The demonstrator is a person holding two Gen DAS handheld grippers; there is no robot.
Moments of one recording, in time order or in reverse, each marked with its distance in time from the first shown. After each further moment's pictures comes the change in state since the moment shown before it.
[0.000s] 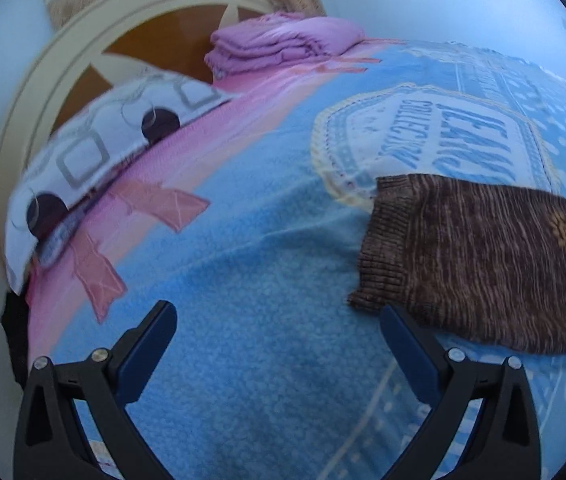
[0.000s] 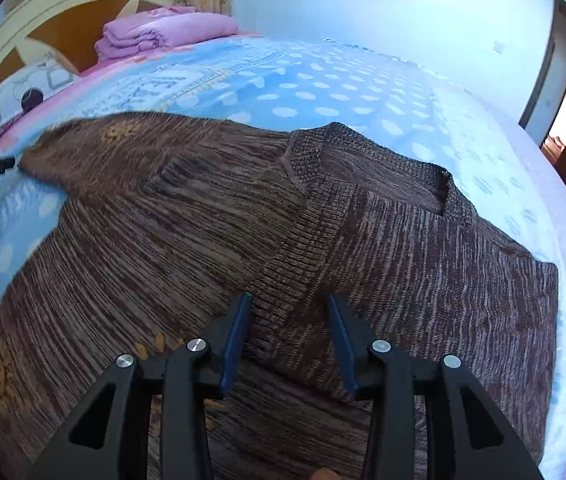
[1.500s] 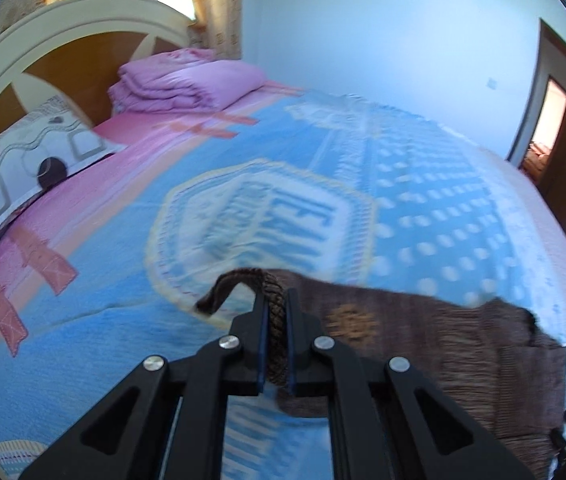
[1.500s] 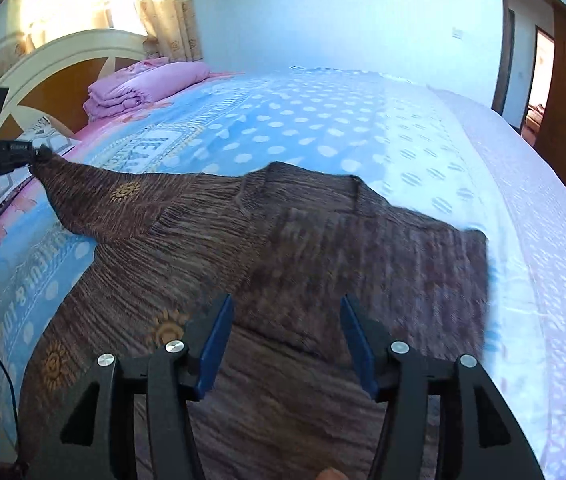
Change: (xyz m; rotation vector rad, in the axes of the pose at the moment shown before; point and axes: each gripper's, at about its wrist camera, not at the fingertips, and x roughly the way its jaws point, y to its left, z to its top) left arm -0.109 -0.071 0.062 -0.026 -0.104 -0.458; right arm -0.091 -0.061 -0.022 0.161 -0.091 0.030
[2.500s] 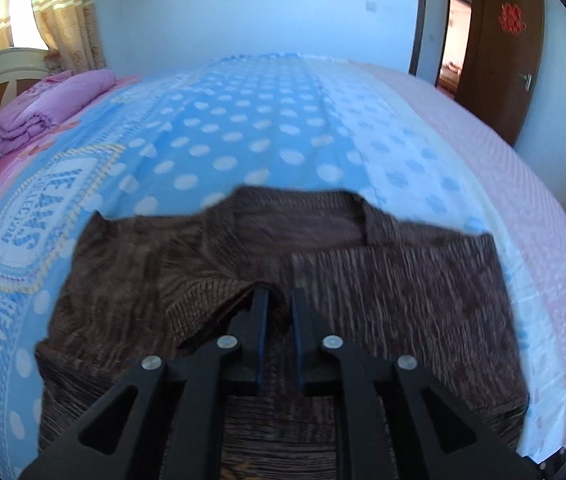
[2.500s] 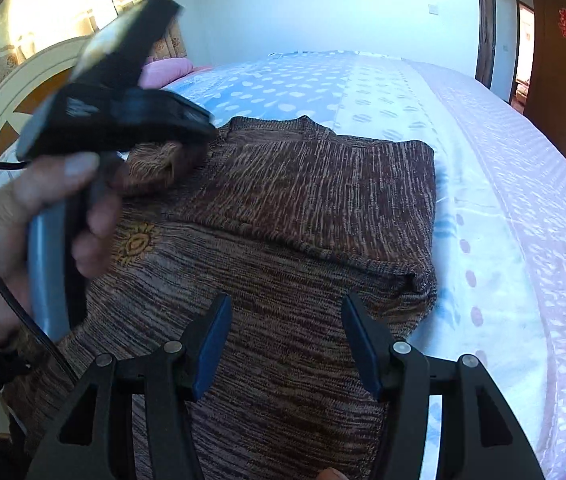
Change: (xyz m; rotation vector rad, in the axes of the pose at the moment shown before) left arm 0.012 -0.286 -0.127 0.311 0.118 -0.178; right arm -0.027 -0.047 -0.079 0.064 0.020 0.012
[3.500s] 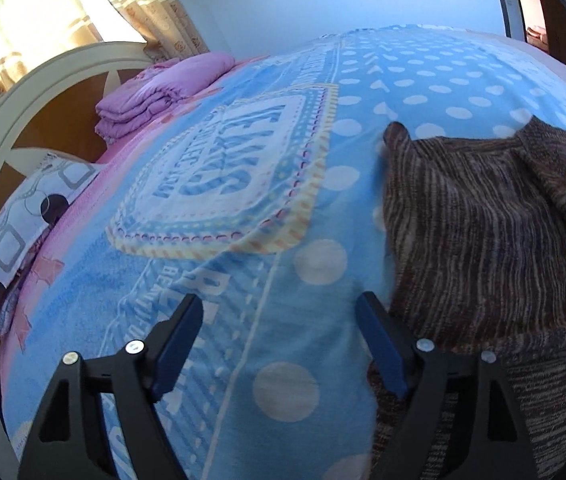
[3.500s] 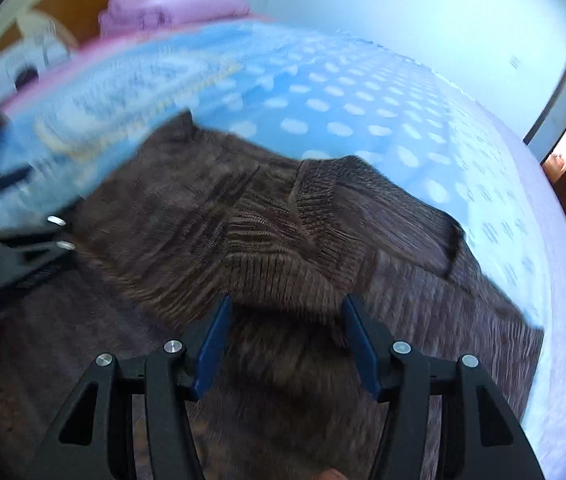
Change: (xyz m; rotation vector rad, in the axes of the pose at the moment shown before) left arm 0.018 0.203 -0.047 0.004 0.008 0.456; right arm 0.138 0.143 0.125 -0.356 0.131 -0.132
